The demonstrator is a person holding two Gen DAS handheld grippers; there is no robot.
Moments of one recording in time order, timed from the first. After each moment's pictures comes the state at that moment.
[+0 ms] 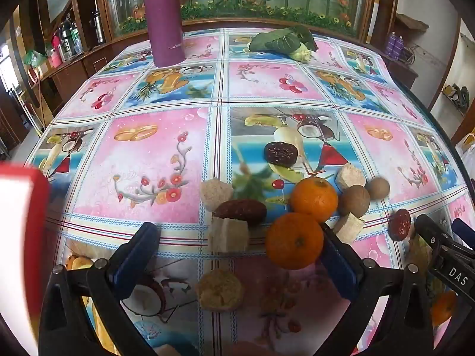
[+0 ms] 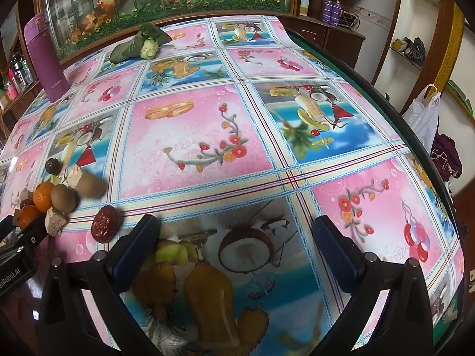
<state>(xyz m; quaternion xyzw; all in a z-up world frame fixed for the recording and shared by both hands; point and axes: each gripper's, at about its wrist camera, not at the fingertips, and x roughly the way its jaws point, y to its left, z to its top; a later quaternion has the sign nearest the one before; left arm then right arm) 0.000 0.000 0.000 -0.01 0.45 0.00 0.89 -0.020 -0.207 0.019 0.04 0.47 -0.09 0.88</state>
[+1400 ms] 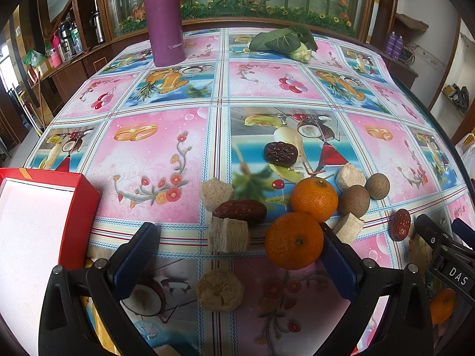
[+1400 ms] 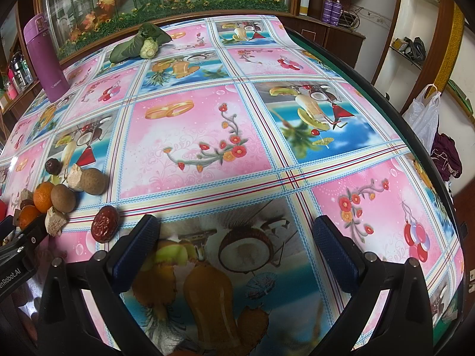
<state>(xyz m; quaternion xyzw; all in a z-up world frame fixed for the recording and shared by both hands) 0.000 0.000 0.000 -0.01 0.45 0.00 0.89 -0.020 -0.207 0.019 0.04 0.47 -0.09 0.88</state>
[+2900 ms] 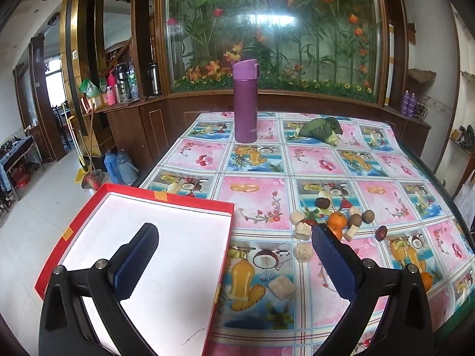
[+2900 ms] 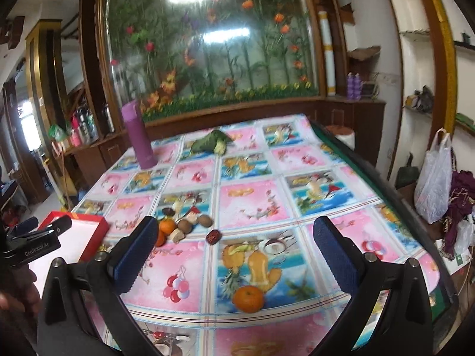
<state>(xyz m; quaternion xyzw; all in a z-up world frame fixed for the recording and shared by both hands) -0.124 0.064 0.101 -0.01 0.30 0.09 0.95 -0.168 -0.199 0.134 0.07 0.25 0.02 0.96</state>
